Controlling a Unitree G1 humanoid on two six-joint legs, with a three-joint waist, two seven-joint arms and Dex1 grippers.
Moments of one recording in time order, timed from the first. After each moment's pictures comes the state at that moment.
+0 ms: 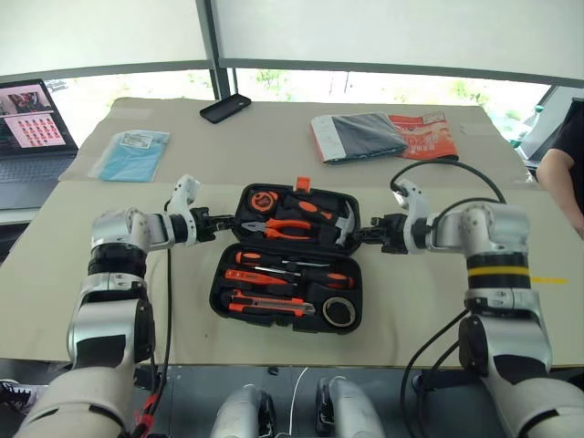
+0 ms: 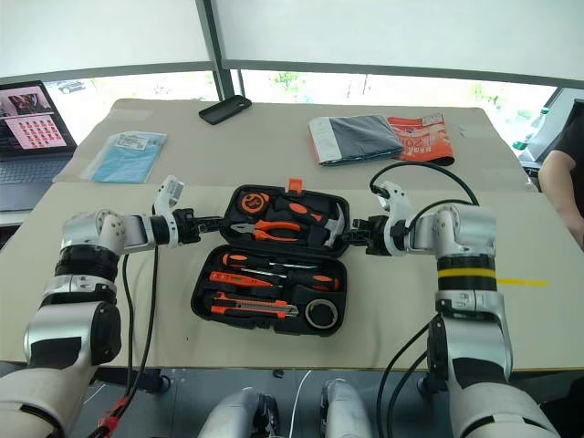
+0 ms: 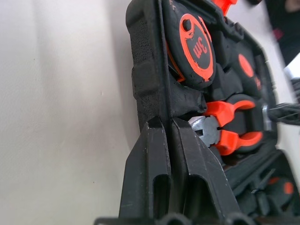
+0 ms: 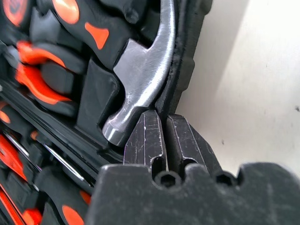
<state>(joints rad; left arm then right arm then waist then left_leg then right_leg) -0.91 0.52 0.19 0.76 -0.44 1.00 -0.87 -0.81 -0.47 -0.15 0.31 0.45 1.29 0.62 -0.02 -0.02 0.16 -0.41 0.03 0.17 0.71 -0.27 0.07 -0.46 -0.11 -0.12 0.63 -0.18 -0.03</state>
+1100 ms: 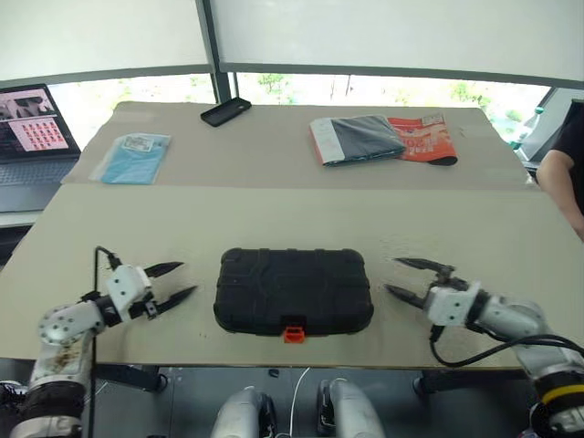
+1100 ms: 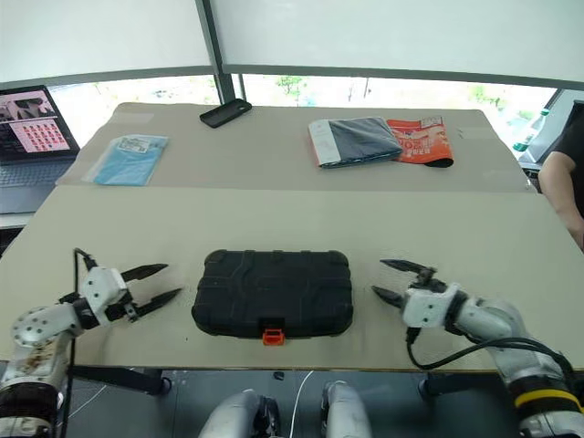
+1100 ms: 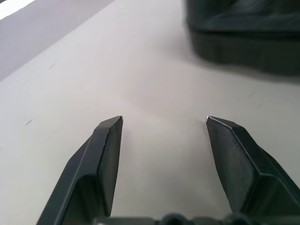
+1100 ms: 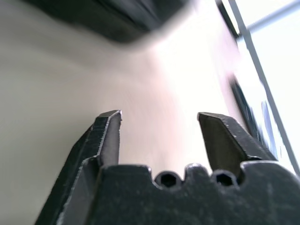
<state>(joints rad) -0.12 0.70 0.23 0.44 -0.28 -0.37 -1.10 -0.07 -0.85 0.02 0.30 0.00 -0.68 0.66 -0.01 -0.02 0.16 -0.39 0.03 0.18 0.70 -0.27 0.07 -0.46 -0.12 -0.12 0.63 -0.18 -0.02</state>
